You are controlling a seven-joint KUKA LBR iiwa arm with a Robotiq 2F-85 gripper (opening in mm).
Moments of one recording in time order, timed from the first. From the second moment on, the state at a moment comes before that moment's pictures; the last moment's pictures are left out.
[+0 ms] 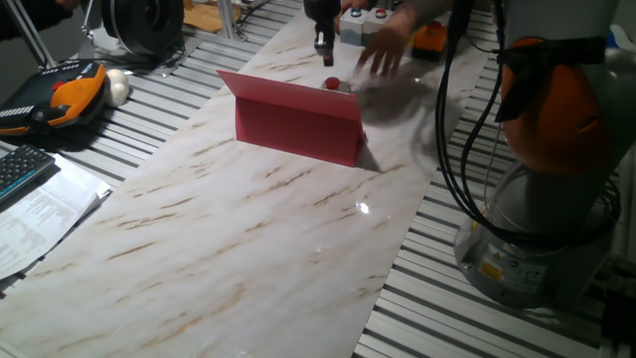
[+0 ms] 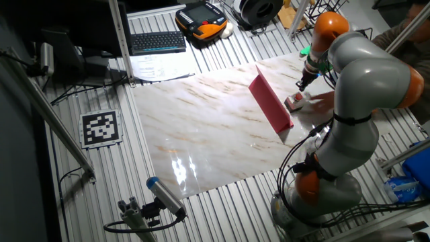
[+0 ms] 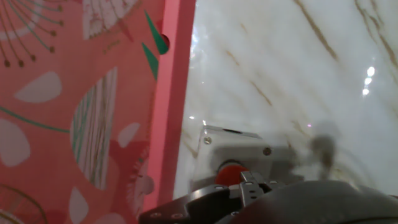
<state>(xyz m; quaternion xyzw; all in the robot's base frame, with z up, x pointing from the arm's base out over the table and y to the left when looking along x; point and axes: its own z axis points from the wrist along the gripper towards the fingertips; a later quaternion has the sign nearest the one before) 0.491 -0.230 0.144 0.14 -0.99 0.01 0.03</state>
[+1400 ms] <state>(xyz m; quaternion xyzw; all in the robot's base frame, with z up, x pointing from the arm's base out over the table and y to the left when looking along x) 0.522 -0.208 0.111 0.14 -0.99 0.00 0.00</state>
